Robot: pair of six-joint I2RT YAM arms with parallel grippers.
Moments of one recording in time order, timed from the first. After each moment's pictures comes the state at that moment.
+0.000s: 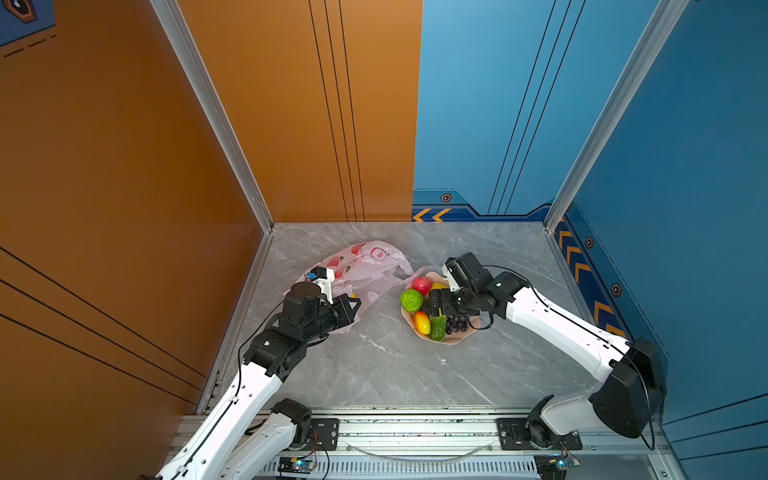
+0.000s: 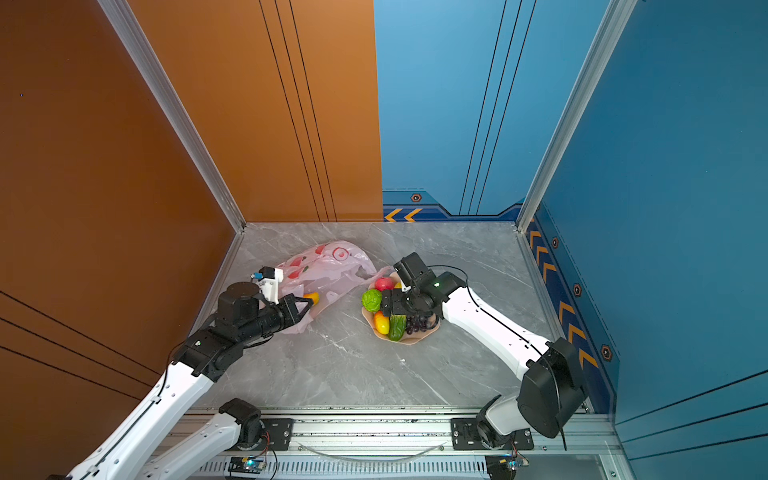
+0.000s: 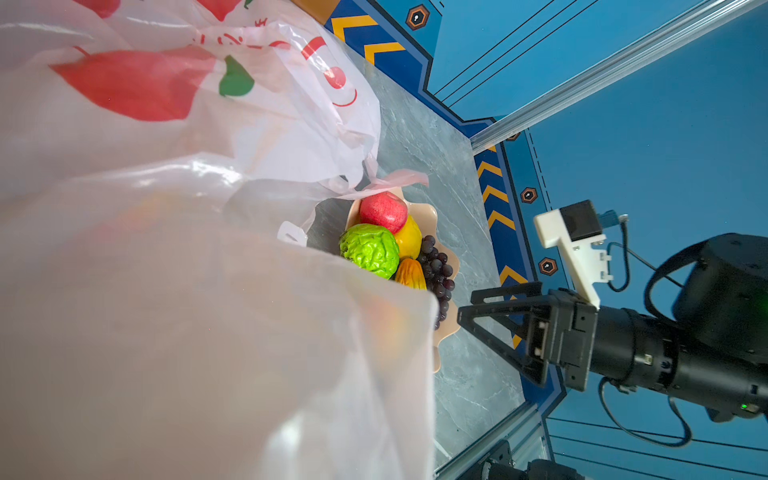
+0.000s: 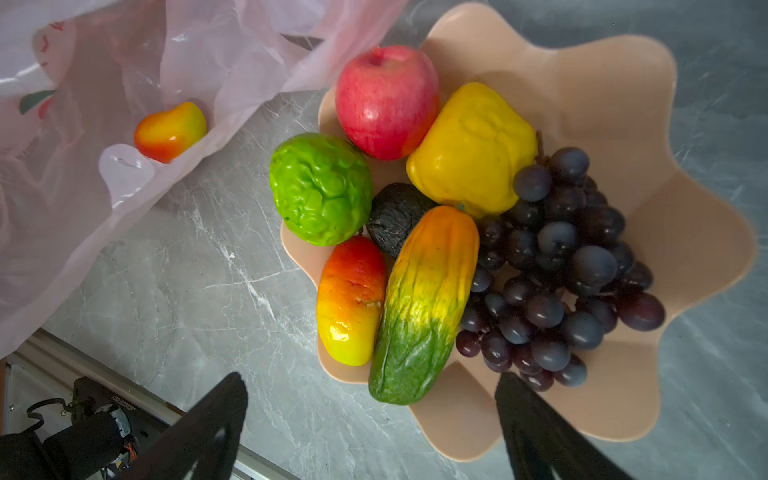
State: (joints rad) left arm -0.39 0.80 0.79 -0.49 0.25 -0.77; right arm 0.65 1.46 1.21 -0.80 -0.08 0.56
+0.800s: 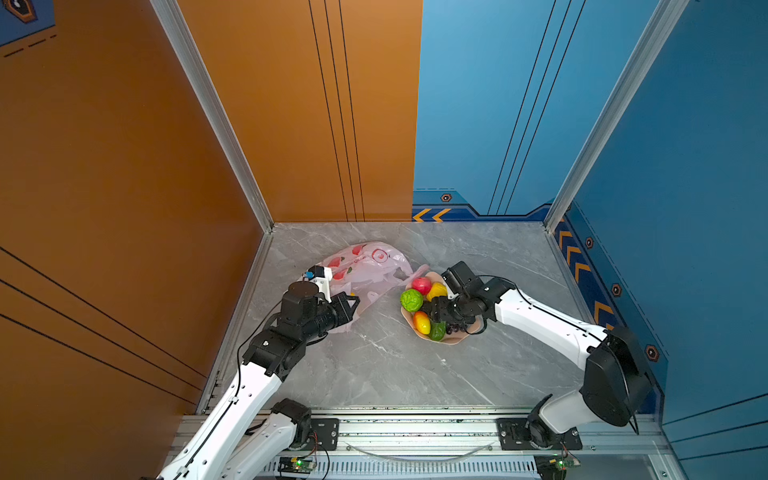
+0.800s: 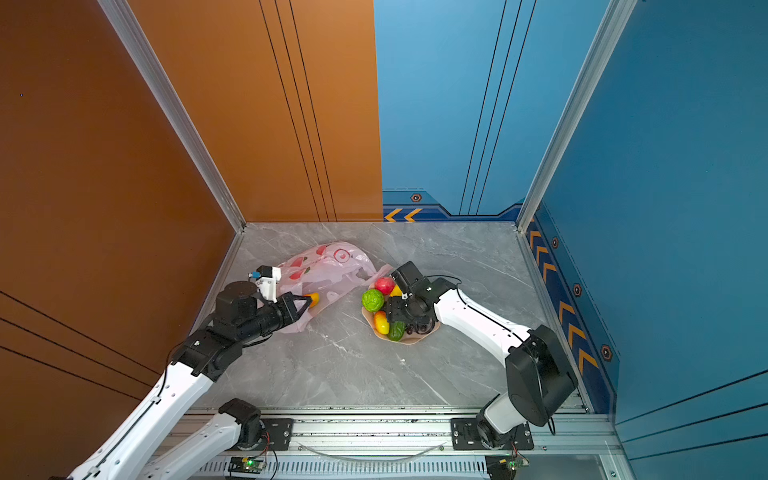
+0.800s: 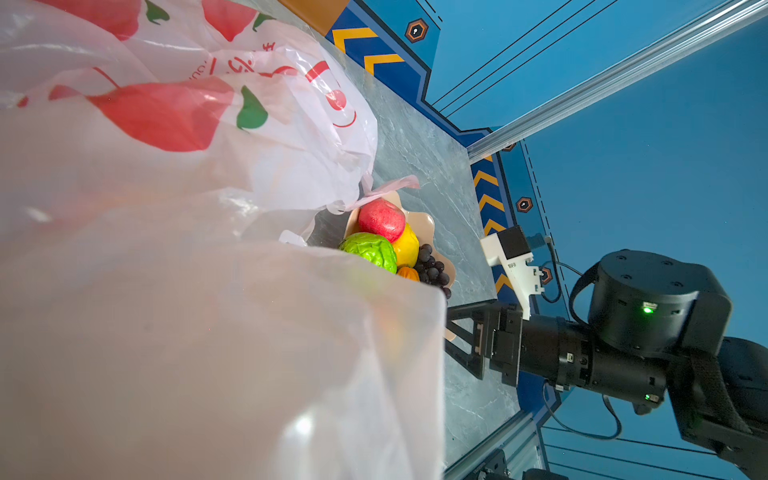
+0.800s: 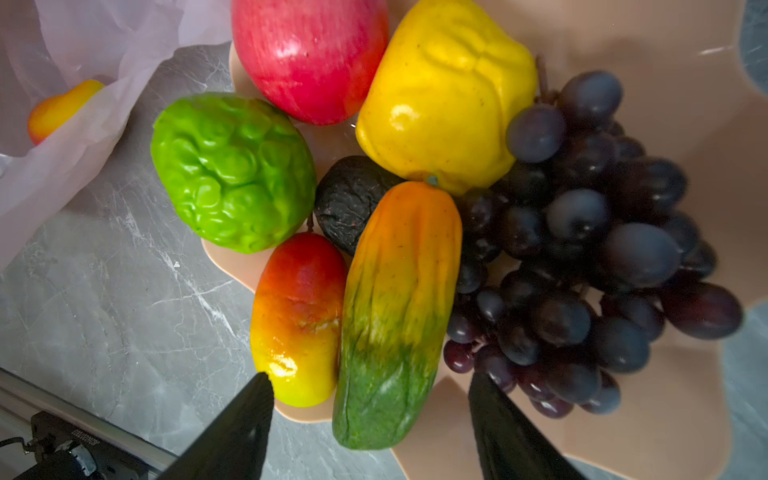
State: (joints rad) left arm -0.37 0.80 0.79 -0.48 0.26 -0.78; right arm 0.65 1.53 1.13 -0.72 -0.07 0.62
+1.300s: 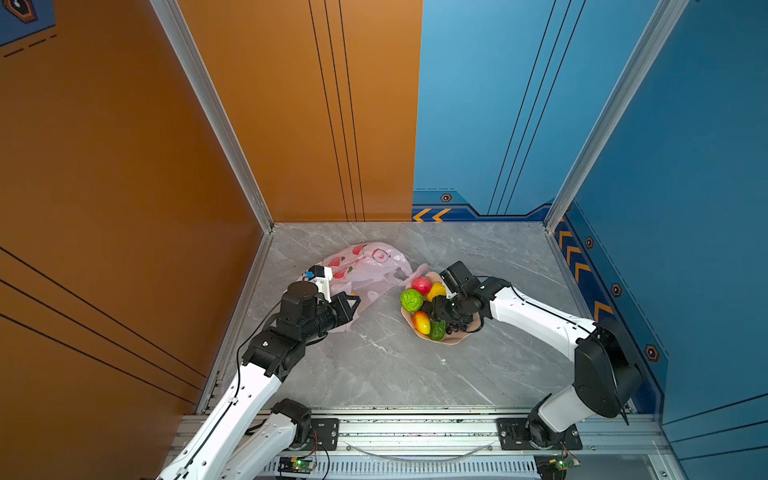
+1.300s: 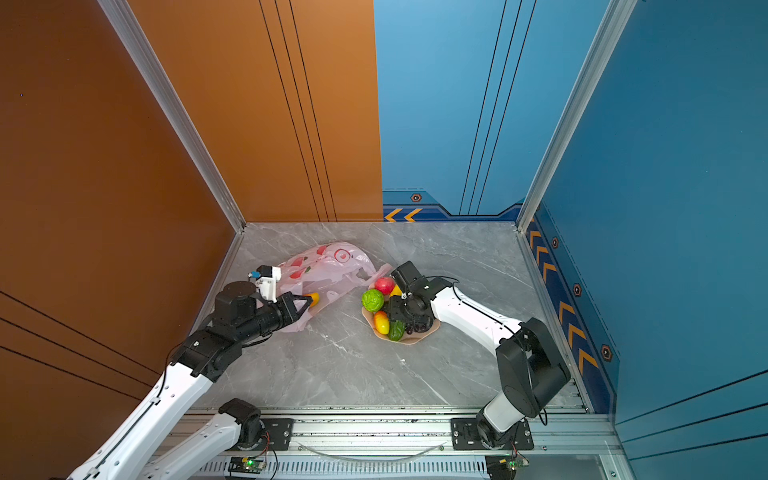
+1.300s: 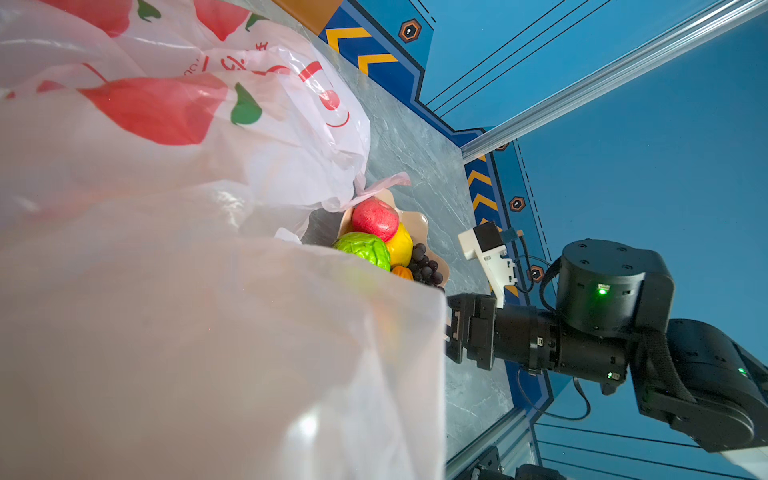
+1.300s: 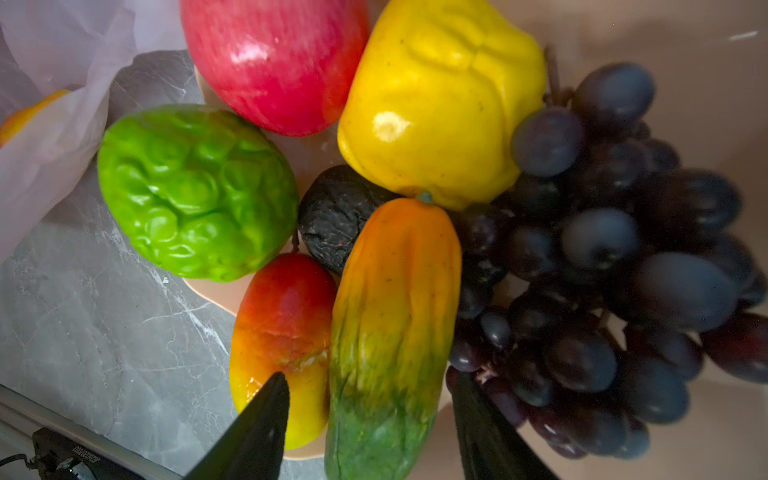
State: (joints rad) left arm -0.37 0.79 0.79 -0.47 0.27 -0.79; right arm 0.63 1.58 1.12 -0.69 -0.09 0.63
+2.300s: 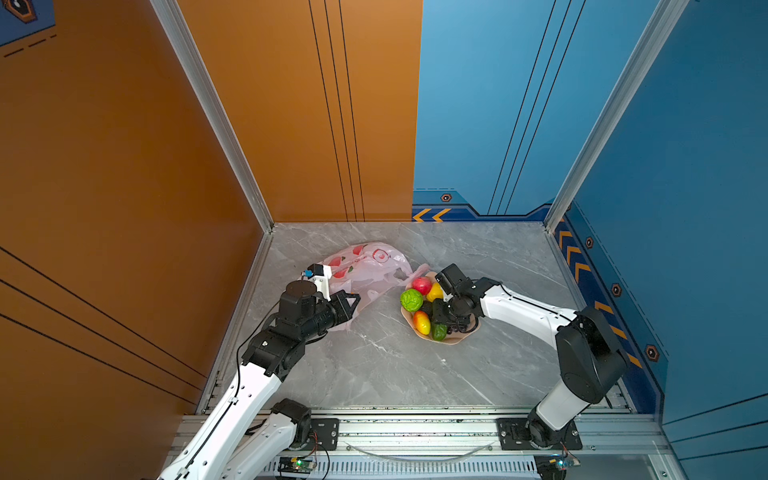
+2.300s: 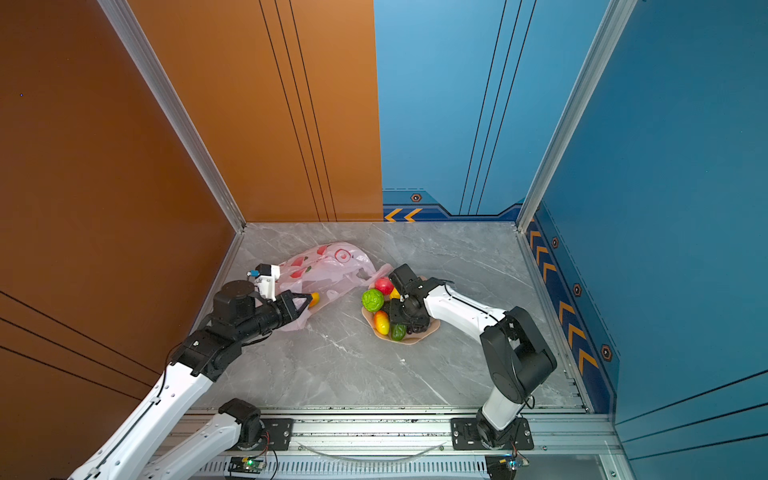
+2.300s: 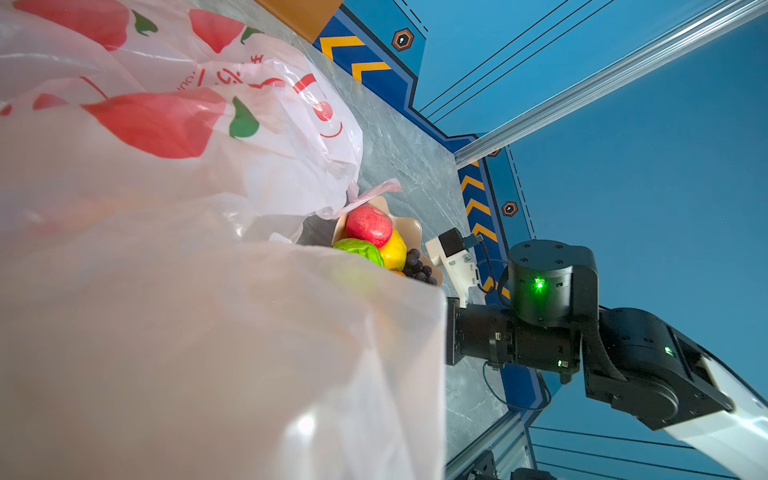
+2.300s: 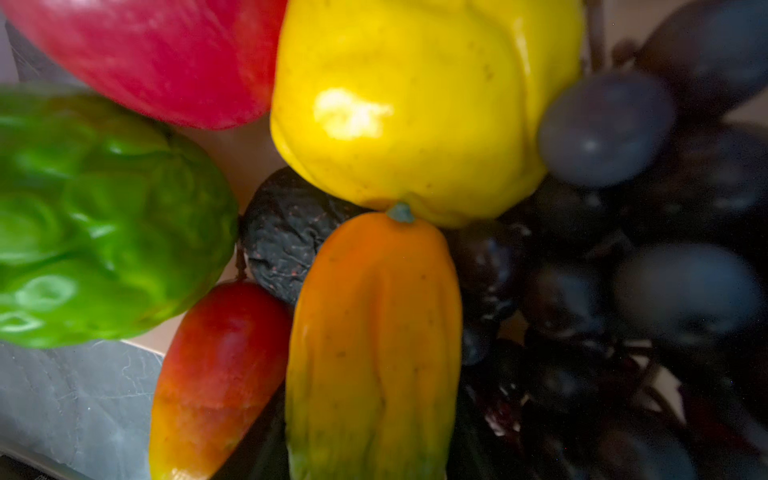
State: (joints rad) left arm -0.36 0.79 0.79 -0.45 0.28 -0.80; right arm 0.62 1.67 1.12 -0.66 -0.09 0.64
